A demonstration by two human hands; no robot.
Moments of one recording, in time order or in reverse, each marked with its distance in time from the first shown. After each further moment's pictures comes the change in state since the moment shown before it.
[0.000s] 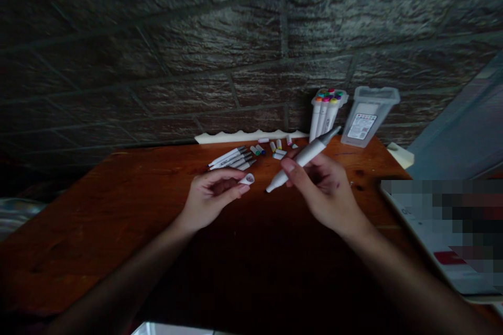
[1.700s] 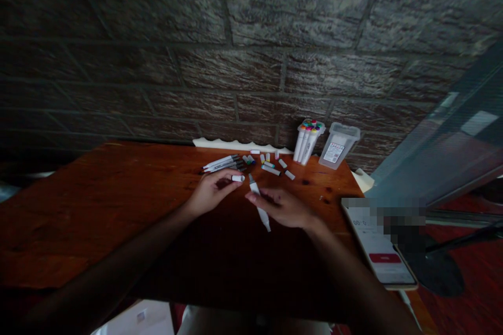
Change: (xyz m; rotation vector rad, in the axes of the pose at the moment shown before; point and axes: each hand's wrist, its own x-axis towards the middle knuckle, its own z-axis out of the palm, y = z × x) left_hand 0.010 -0.032 -0.012 0.430 -0.042 0.146; right_hand 0.003 0.019 -0.003 -0.105 -0.678 0.241
